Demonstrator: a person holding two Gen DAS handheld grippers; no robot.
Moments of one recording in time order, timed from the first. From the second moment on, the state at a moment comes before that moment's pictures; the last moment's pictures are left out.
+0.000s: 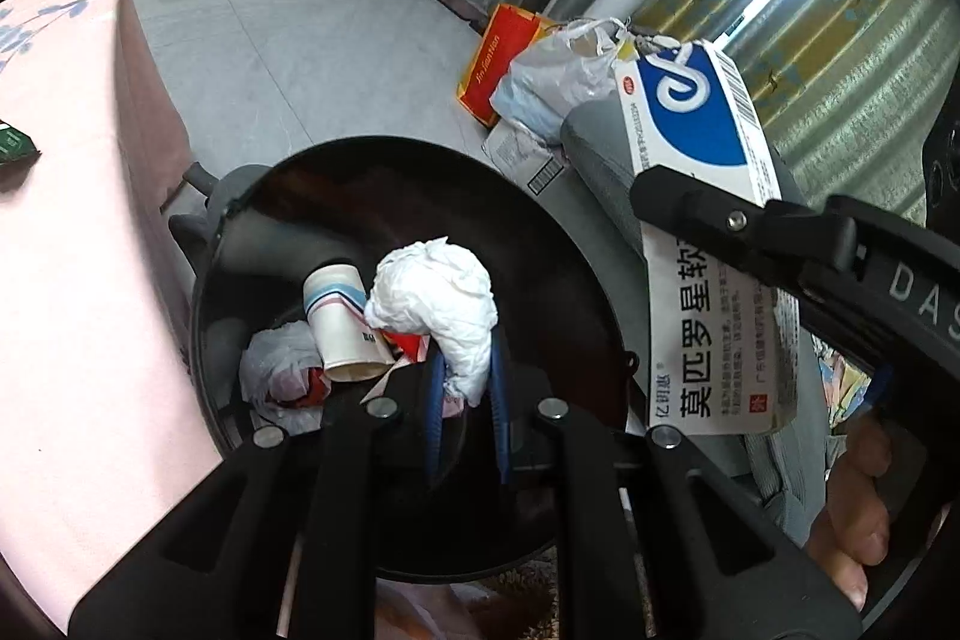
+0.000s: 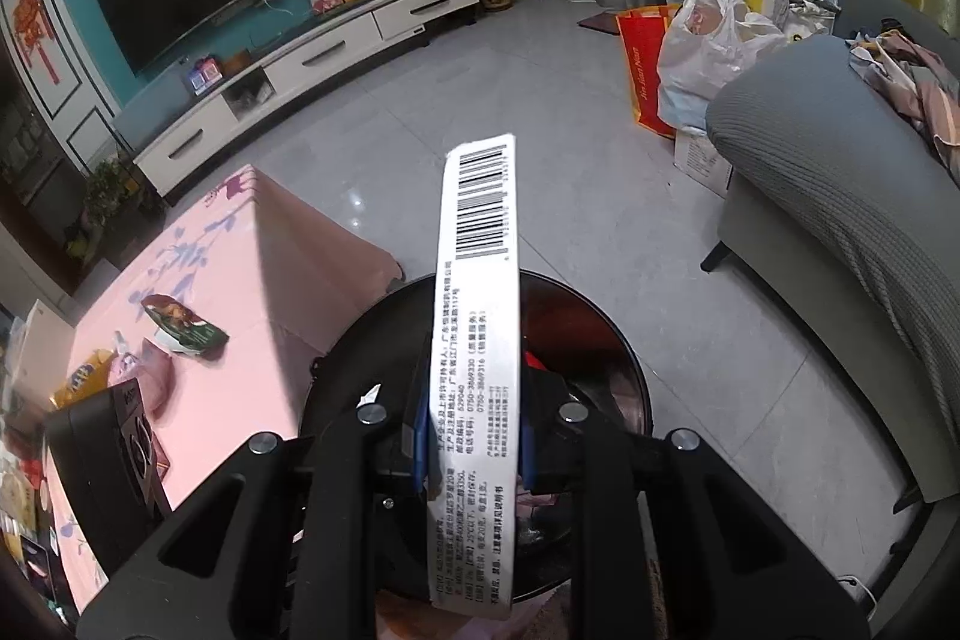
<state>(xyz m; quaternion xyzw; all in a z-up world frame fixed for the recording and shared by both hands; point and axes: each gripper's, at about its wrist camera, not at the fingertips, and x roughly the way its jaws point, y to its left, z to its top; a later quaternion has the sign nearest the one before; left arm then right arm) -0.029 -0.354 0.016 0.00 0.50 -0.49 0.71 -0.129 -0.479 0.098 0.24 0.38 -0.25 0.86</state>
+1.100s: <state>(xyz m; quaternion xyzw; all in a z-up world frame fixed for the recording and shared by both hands) -0.033 -0.360 0.008 0.01 0.51 -0.48 0.71 -0.126 -0.481 0.090 0.24 0.41 -0.25 0.84</state>
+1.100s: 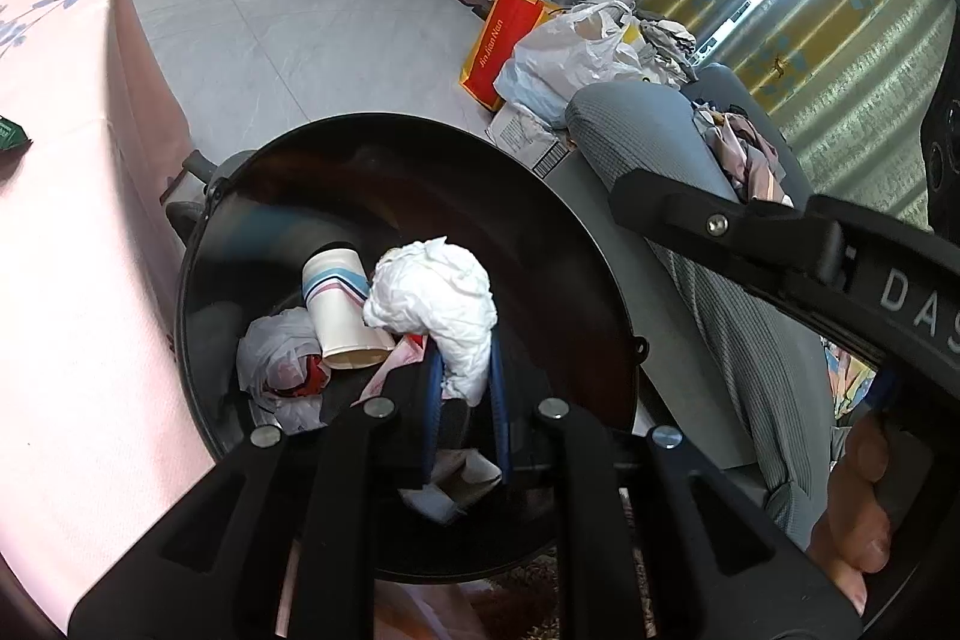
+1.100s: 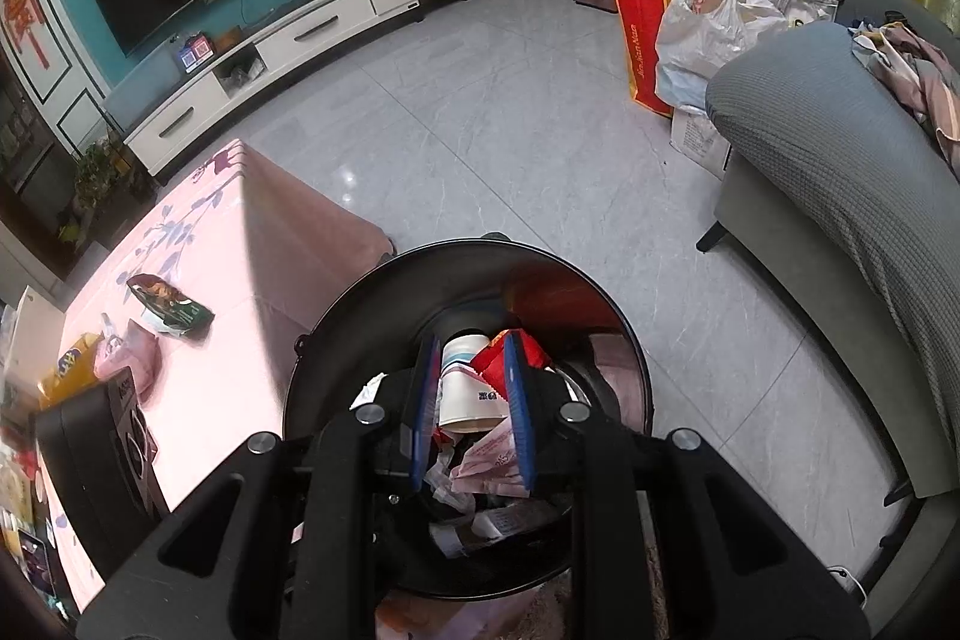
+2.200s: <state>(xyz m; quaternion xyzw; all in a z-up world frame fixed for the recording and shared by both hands) -0.042 -0.015 0.130 -0.15 0.33 -0.11 0.93 -0.125 -0.422 0.123 0.20 0.32 -0.19 0.90</state>
